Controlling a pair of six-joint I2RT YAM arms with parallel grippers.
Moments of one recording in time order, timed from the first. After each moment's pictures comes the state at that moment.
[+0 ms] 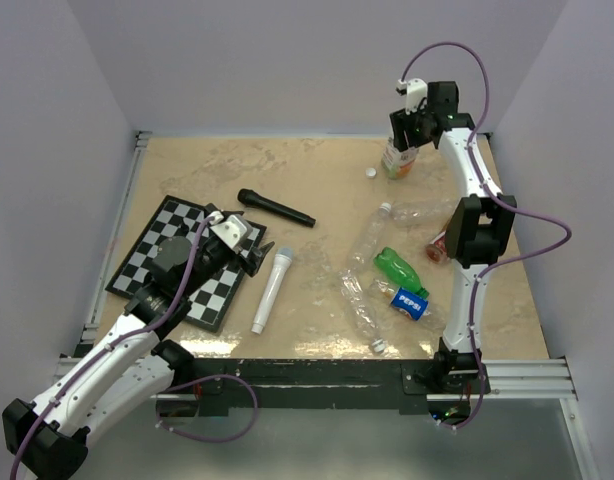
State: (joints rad) left arm -0.56 0.70 0.58 0.06 0.15 0.22; right arm 0.05 2.24 2.19 -0.66 -0.17 -0.31
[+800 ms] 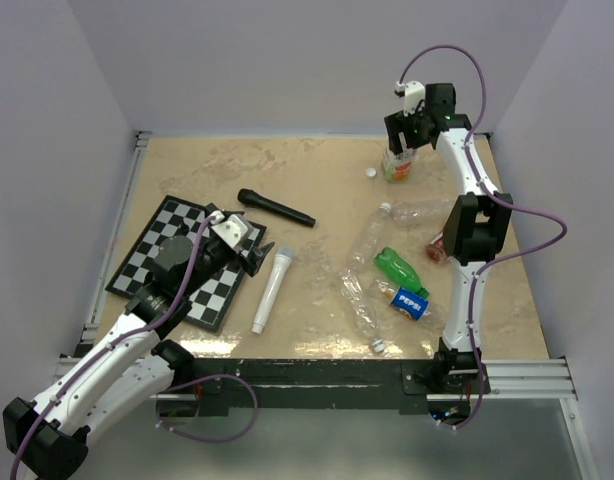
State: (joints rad) left arm -0.56 0.70 0.58 0.06 0.15 0.22; right arm 0.05 2.28 2.22 -0.66 -0.19 -0.31
